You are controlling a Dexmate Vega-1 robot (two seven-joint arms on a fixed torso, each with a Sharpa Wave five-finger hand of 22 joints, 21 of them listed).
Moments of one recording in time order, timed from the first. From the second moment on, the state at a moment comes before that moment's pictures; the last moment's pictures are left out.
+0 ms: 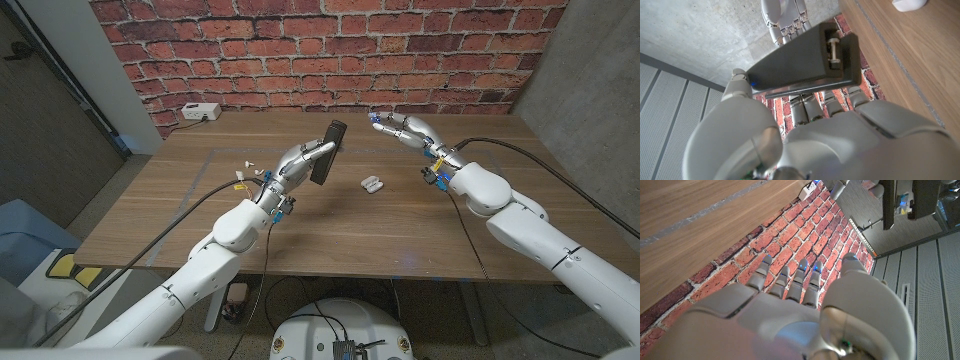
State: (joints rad) left arm 1.06 0.60 0.47 -1.75 -0.50 -0.43 -0.09; left_hand 0.62 0.04 0.32 -0.16 0.17 0.68 -0.07 0.40 0.35 0.70 -0.19 0.36 0.53 0.23 -0.04 0.25 0.20 0.12 0.18 0.23 0.19; right arm -0.99 -0.79 -0.37 -1.86 0.31 0.23 0.01; right_hand 0.73 0.13 0.14 -0.04 0.21 0.42 -0.11 0.22 0.24 0.35 -0.06 0.25 0.47 0.09 -0.04 0.24 0.39 0.16 0.16 0.20 0.18
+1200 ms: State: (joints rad) left arm 0.98 0.46 0.52 -1.54 -0.69 -0.51 -0.30; left_hand 0.62 0.04 0.32 -0.16 0.17 0.68 -0.07 0.40 0.35 0.70 -0.19 0.34 0.54 0.23 -0.04 0.24 0.20 0.12 0.18 0.23 0.19; right arm -1.01 -0.77 -0.37 -1.85 0.28 0.21 -0.06; right_hand 0.73 0.13 0.15 -0.06 0.21 0.42 -0.11 0.22 0.24 0.35 -0.07 0.24 0.46 0.08 -0.04 0.24 0.39 0.16 0.16 0.20 0.18
